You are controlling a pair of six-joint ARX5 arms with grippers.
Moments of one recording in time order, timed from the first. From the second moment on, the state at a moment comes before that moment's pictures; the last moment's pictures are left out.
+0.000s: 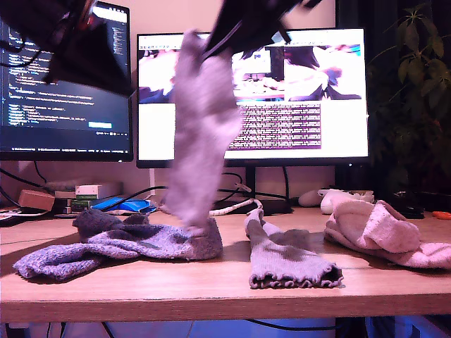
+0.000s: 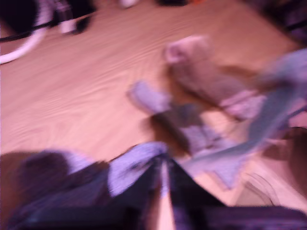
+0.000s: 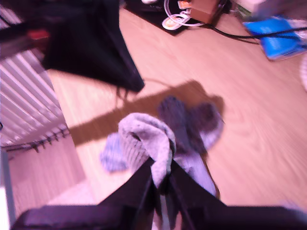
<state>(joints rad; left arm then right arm) -0.22 1.51 1.31 -0.68 0.63 0.23 0.58 1.58 1.46 -0.60 -0.46 -0.24</state>
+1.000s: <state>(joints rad) -0.24 1.23 1.01 -0.49 0.54 0.16 0.58 1.45 1.46 -1.10 -0.33 -0.32</state>
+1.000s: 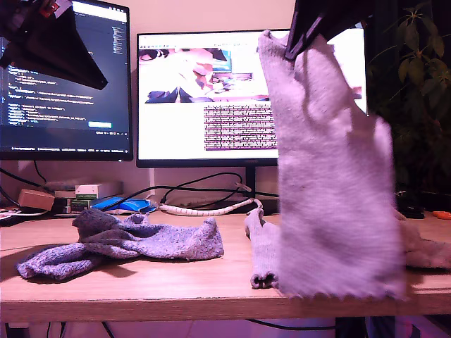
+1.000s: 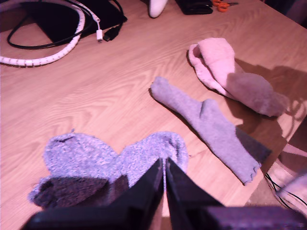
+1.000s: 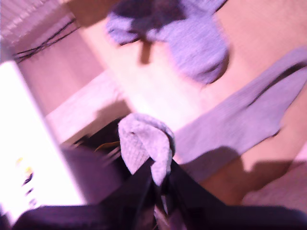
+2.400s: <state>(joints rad) -0.24 1.23 1.01 -0.55 0.54 0.16 0.54 1.83 1.46 -0.52 -0.01 -0.47</state>
